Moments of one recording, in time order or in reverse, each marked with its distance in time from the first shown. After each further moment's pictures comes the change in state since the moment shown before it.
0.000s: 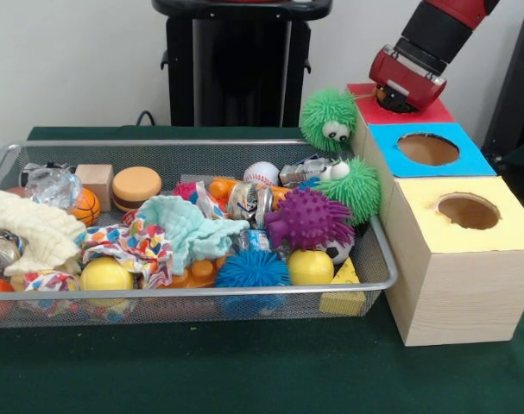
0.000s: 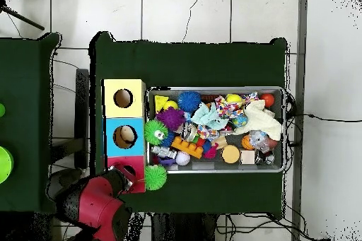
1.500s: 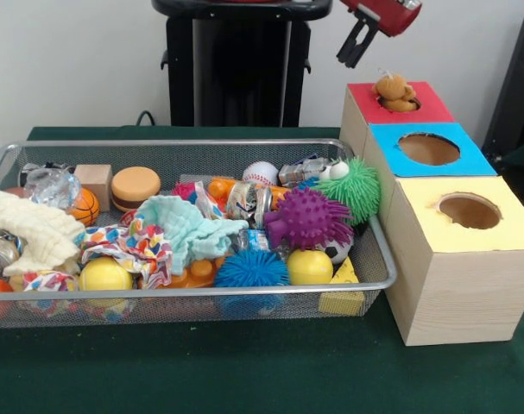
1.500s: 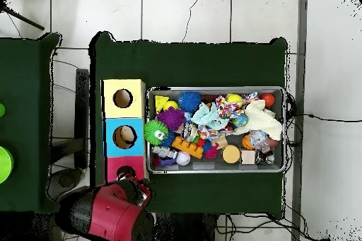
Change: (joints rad) arm -0.140 -0.262 -0.079 0.005 -0.333 0.304 0.000
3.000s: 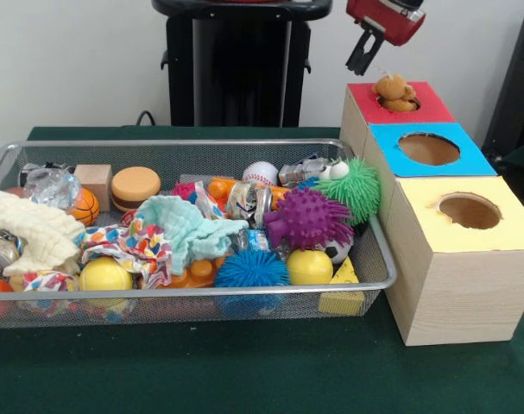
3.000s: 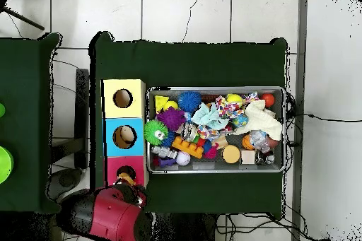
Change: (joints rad) arm -0.029 -0.025 0.095 0.047 0.007 -0.003 0.000
